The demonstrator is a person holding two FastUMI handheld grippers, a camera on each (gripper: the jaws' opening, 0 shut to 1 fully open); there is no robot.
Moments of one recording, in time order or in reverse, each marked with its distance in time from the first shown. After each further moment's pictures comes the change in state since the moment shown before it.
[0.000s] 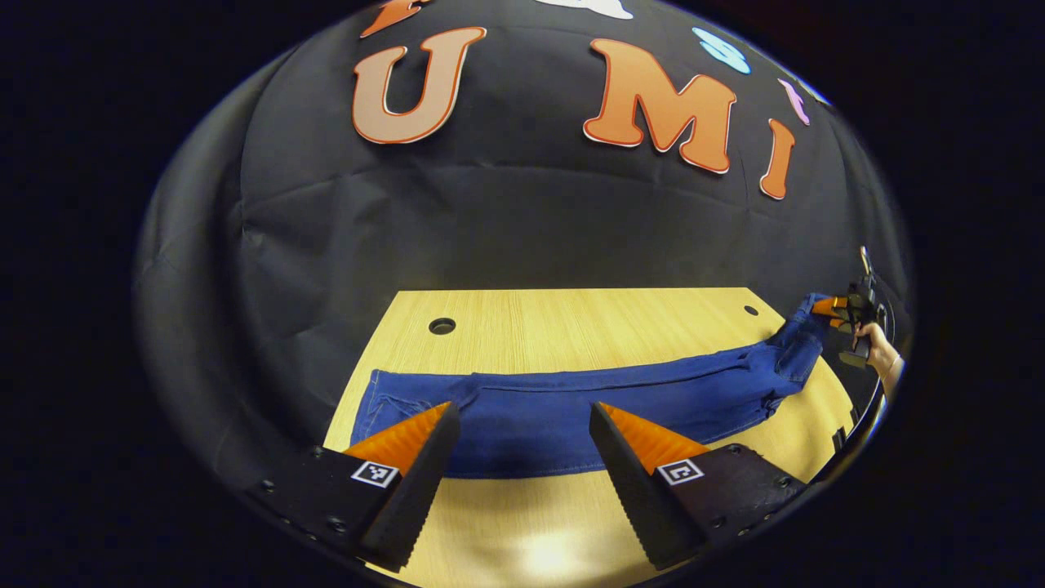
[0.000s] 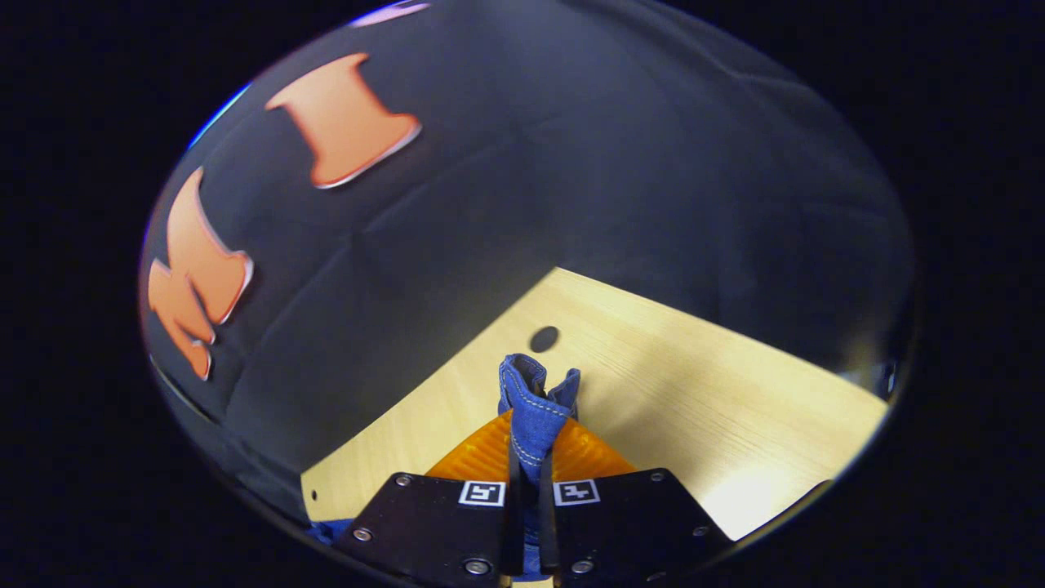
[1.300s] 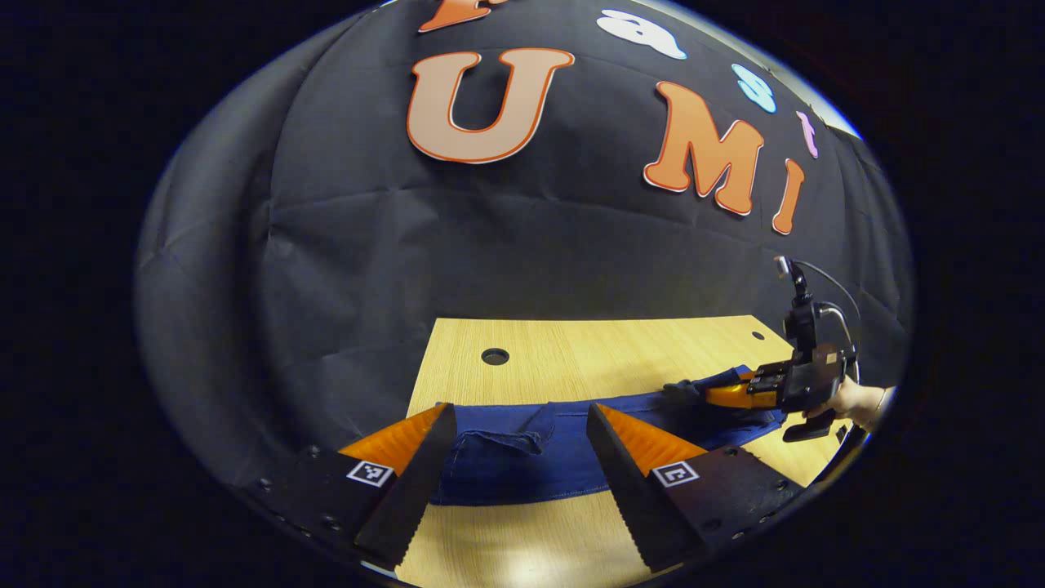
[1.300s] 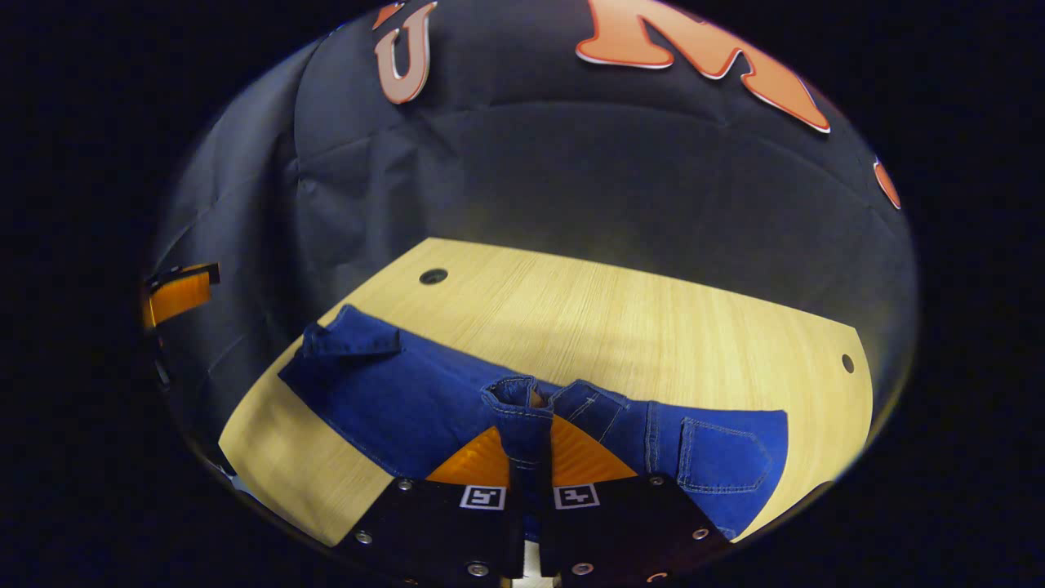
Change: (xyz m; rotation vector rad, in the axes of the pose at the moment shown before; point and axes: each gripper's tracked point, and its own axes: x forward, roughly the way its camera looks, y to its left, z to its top) left arm -0.003 0.129 0.017 -0.049 -0.095 -0.041; right arm 0.016 0.309 -0.319 -0.847 0.333 0.405
